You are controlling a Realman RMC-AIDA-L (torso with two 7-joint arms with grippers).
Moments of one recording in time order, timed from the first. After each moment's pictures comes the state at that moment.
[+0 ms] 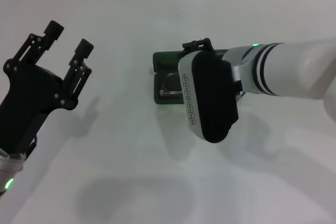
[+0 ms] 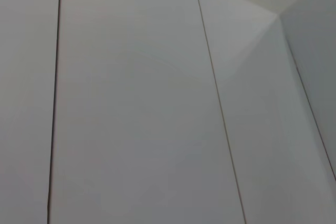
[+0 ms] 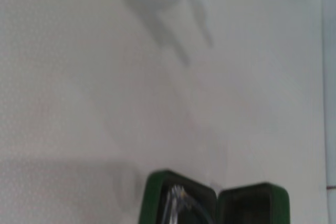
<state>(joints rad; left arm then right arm) -0.29 -2.09 2.22 0.11 -0.30 1.85 -0.22 0.55 2.03 -2.13 -1.48 -2.87 -0.80 2.19</state>
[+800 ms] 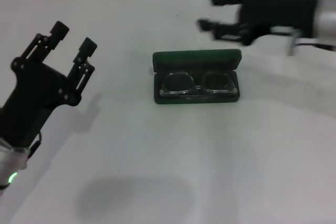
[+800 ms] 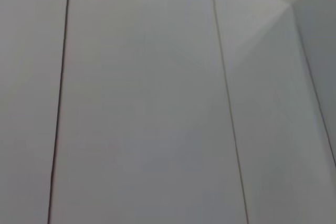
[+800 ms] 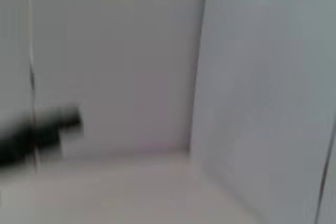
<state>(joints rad) -0.30 -2.09 2.22 0.10 -0.30 1.80 -0.29 0.43 2.02 -1.38 -1.19 -1.56 -1.09 1.56</state>
